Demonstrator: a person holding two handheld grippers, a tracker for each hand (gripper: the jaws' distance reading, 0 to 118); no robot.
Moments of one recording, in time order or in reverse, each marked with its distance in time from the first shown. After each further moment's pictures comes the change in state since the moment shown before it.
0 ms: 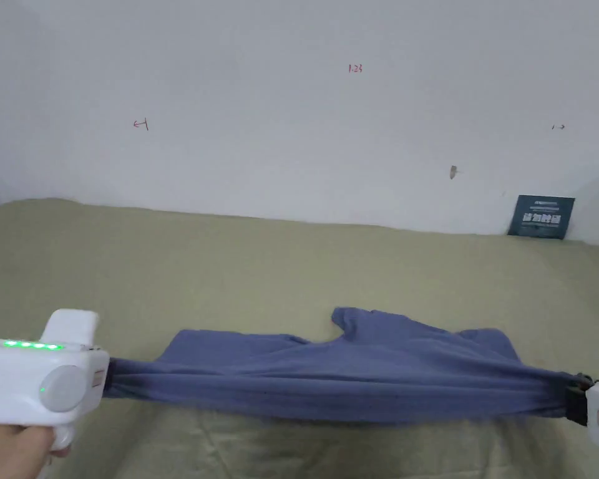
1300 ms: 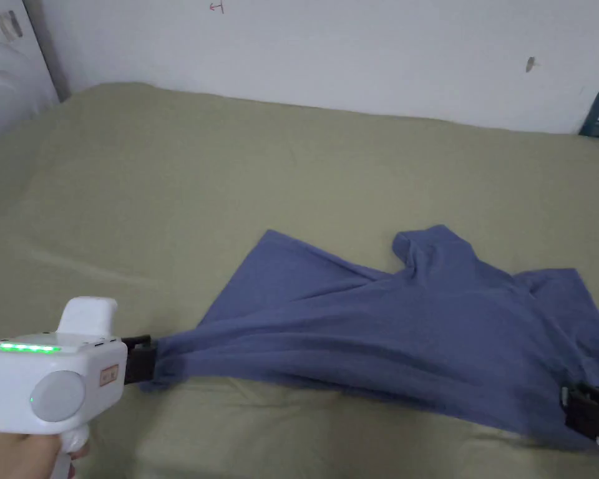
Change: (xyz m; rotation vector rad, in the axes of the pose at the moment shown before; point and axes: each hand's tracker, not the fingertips) left arm -0.070 -0.187 0.133 -0.085 -0.099 0.091; right arm -0.068 -0.145 0.151 -0.074 0.171 -0.018
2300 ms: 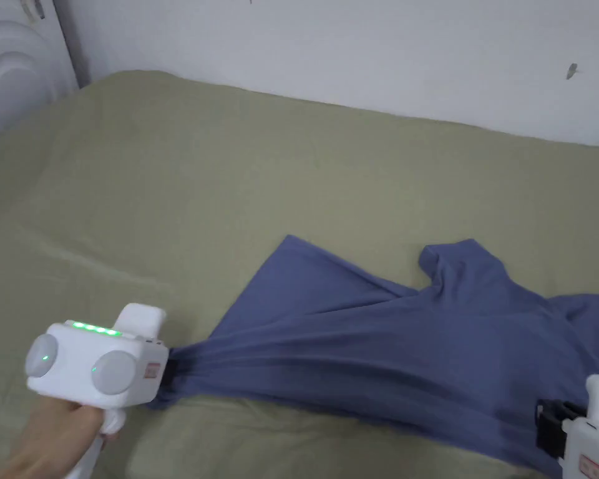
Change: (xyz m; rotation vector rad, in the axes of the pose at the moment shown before) left arm 0.013 0.012 -0.096 -0.207 -0.038 -0.086; right arm -0.044 0.022 -0.056 -0.051 0.061 0.085
